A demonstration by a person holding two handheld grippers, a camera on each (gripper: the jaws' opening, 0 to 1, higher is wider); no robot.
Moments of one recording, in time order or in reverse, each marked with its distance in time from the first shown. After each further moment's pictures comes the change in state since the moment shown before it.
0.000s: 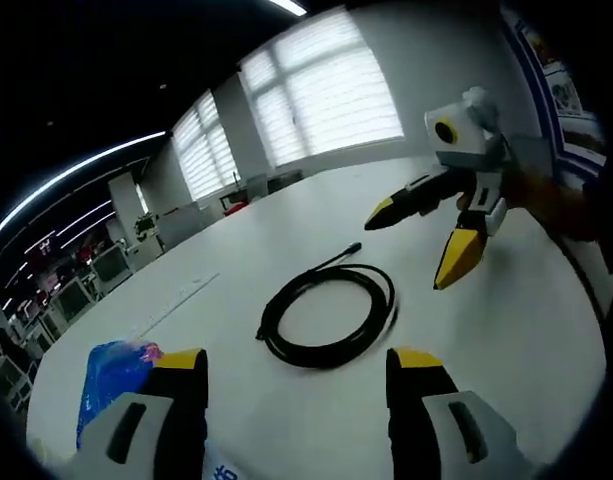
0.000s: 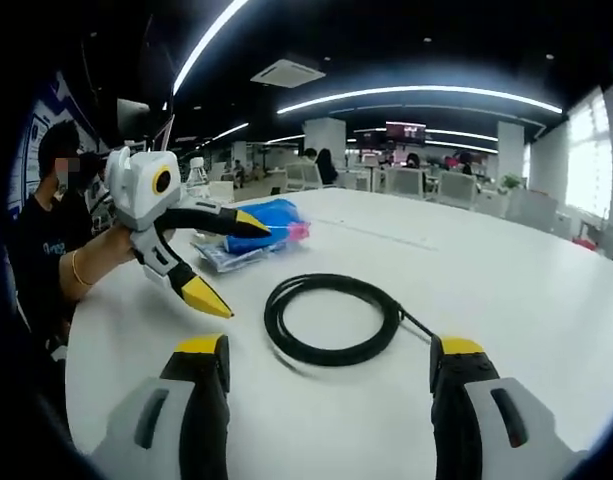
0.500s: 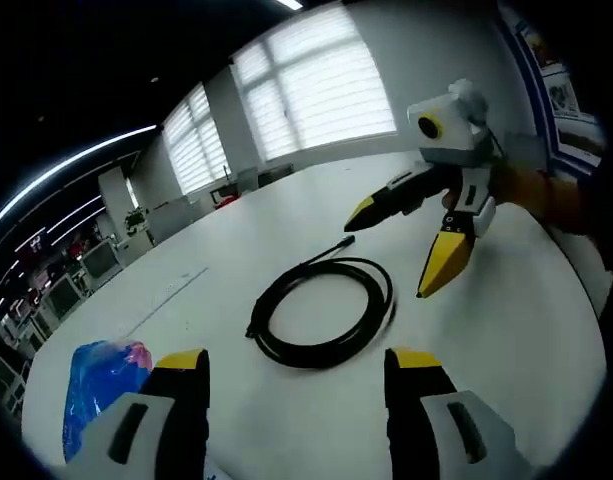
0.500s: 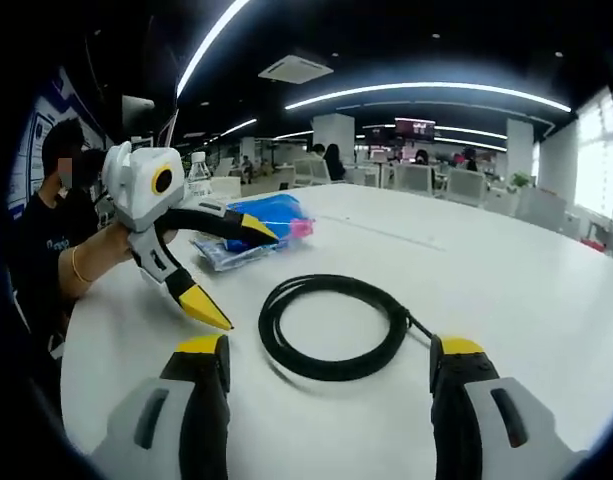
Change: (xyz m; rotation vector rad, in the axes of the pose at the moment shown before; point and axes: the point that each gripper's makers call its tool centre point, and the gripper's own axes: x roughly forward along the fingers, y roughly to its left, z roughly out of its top) left arm 0.012 -0.004 -0.006 -0.001 0.027 -0.047; right arm 0.020 -0.003 -0.001 -0.001 0.019 0.038
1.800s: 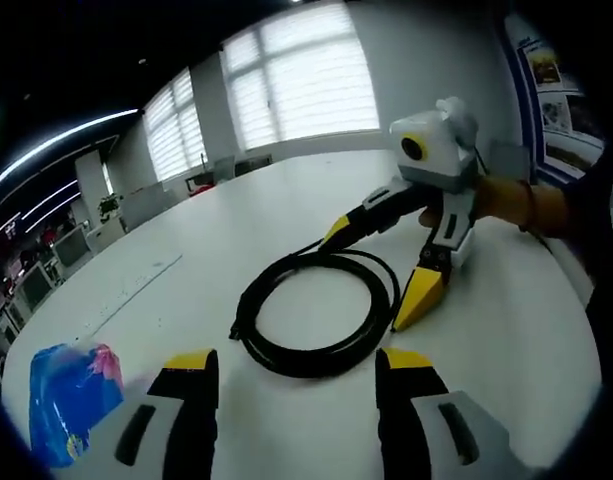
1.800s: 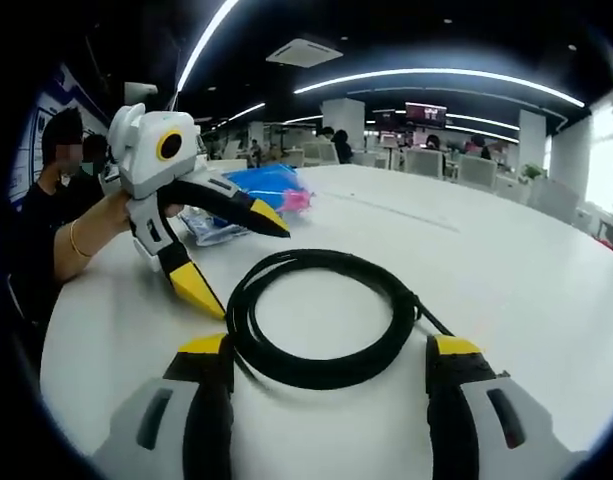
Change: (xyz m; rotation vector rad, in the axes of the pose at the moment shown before) left arm 0.025 -0.003 -0.007 -0.039 0.032 -0.148; right arm 0.030 -0.009 -0.021 -0.025 0.062 0.044
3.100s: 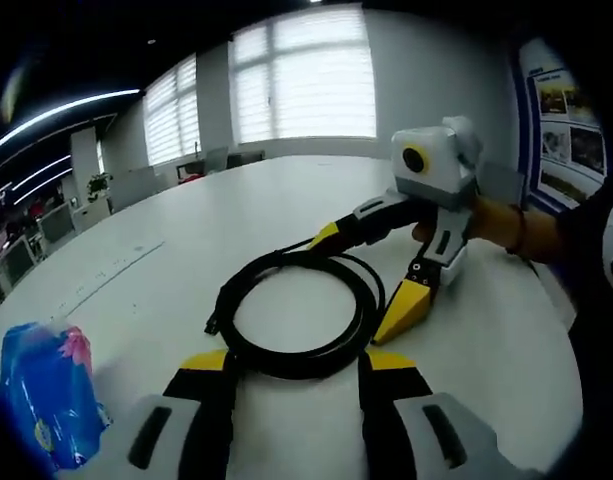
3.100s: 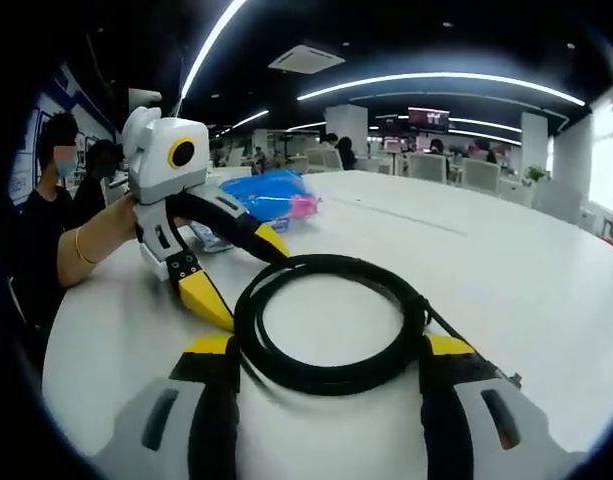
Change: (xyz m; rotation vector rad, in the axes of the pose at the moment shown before) left arm 0.006 -0.012 -0.002 -0.096 -0.001 -0.071; right arm 0.001 0.008 0.002 0.027 -0.037 0.024
